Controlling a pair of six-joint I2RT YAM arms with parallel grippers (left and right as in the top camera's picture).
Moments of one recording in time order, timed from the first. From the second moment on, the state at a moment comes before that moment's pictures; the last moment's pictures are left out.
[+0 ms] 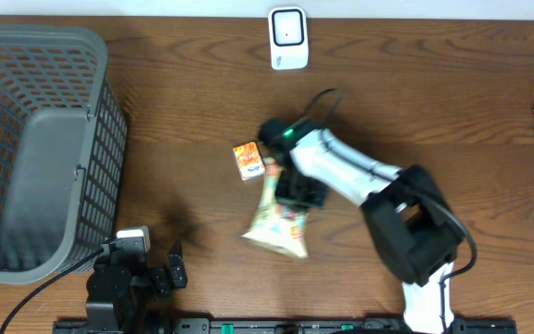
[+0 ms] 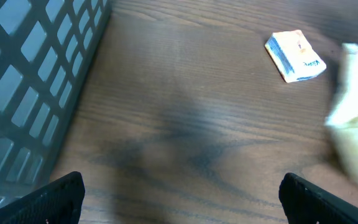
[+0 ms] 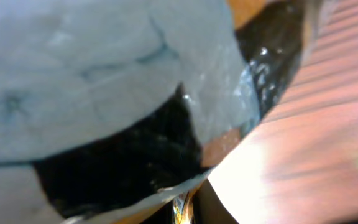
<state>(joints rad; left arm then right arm) -0.06 0.02 0.40 -1.02 0.00 -0.15 0.63 2.09 1.46 -1.19 -0.08 0.96</state>
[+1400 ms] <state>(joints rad) -0.06 0.02 0.40 -1.02 0.00 -0.15 0.67 2.12 1.47 -1.09 0.52 0.87</state>
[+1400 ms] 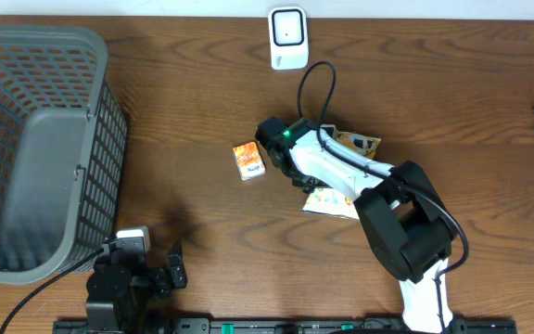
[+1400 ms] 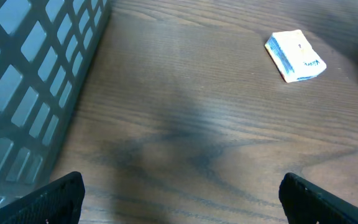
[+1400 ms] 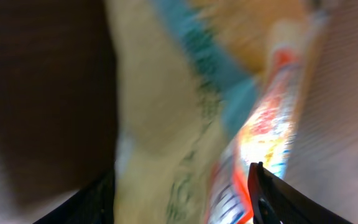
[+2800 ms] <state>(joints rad) -0.06 0.02 0.40 -1.02 0.00 -0.15 0.51 1.95 1.60 -1.09 -0.78 -0.01</state>
